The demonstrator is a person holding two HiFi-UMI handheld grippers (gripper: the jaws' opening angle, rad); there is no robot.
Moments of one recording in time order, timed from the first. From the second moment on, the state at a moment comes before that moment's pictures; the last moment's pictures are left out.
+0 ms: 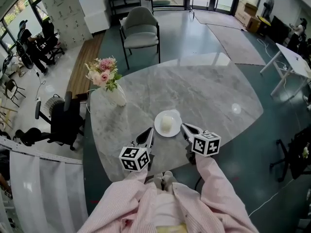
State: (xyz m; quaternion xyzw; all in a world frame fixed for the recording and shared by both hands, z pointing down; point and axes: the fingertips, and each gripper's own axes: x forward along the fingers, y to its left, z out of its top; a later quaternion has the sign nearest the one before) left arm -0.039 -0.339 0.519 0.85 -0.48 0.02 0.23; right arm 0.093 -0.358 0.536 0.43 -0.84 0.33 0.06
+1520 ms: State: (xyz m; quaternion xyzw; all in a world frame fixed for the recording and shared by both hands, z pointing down) left arm -0.097 -0.331 0.433 0.84 -0.54 0.00 0.09; right arm 0.134 -0.345 0.426 0.46 -0.86 0.18 -0.08
